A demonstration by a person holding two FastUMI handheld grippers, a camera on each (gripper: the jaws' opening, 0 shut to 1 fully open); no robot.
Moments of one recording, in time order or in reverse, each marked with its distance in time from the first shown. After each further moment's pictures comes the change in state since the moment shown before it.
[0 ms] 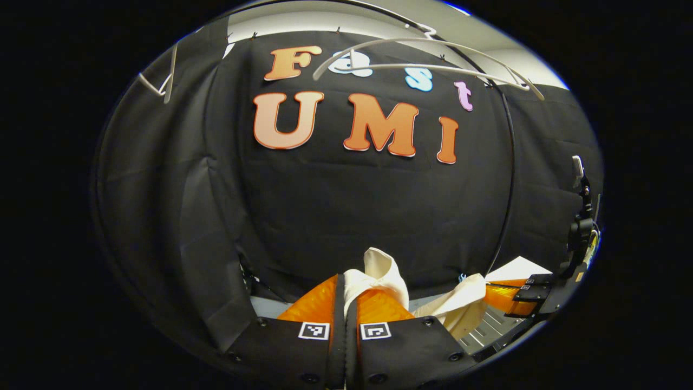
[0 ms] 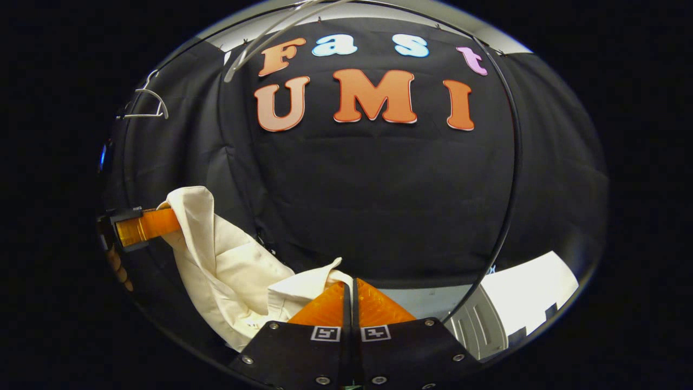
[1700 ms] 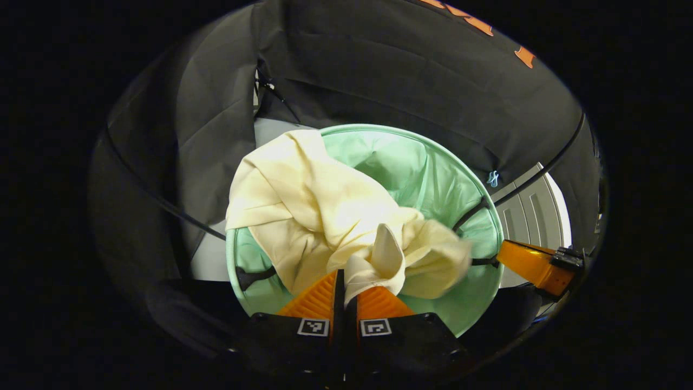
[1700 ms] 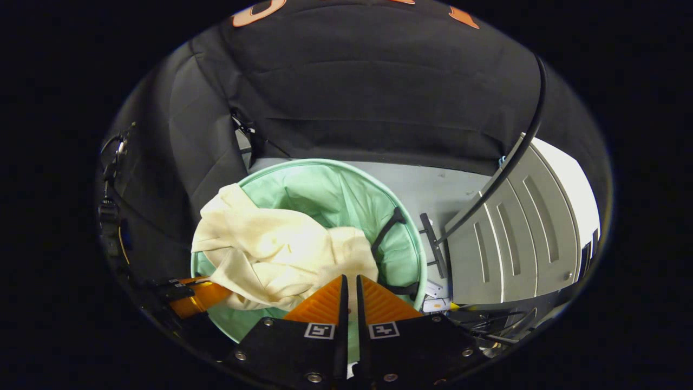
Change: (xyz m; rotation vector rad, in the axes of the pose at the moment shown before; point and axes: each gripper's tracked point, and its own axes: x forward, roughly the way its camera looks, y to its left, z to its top) left arm -0.024 0.001 -0.418 -0.305 0.847 0.122; right arm 0.045 0.012 -0.322 0.050 0.644 -0.020
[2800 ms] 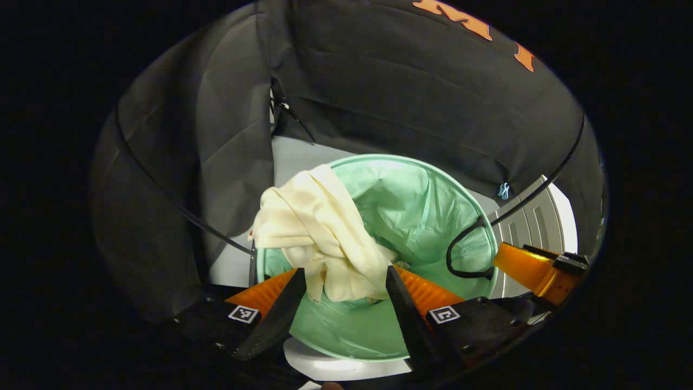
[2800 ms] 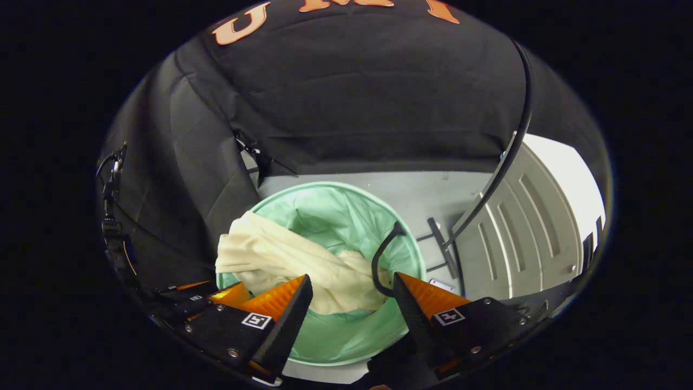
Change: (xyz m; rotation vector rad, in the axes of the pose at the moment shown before) left arm -0.048 0.001 0.044 0.019 -0.127 0.115; right arm -0.044 -0.007 0.046 0.069 -0.110 0.026
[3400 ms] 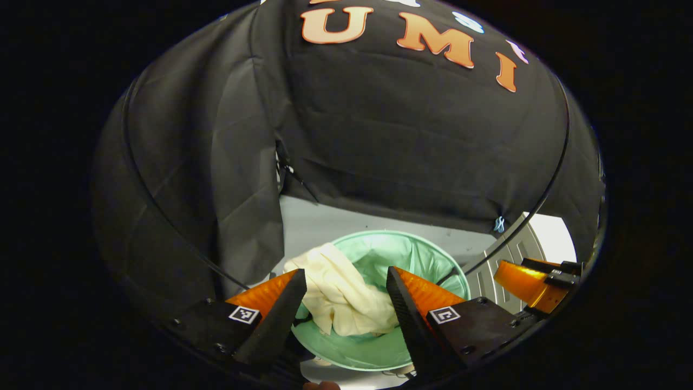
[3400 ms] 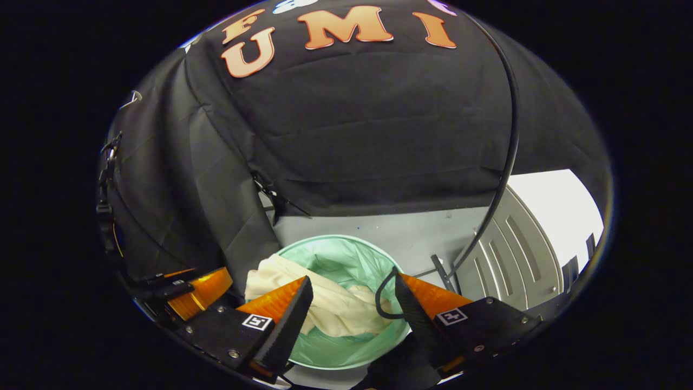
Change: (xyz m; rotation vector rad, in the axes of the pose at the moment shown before) left arm -0.106 -0.006 0.111 0.057 -0.311 0.022; right arm -0.076 0.011 0.068 0.013 -0.208 0.075
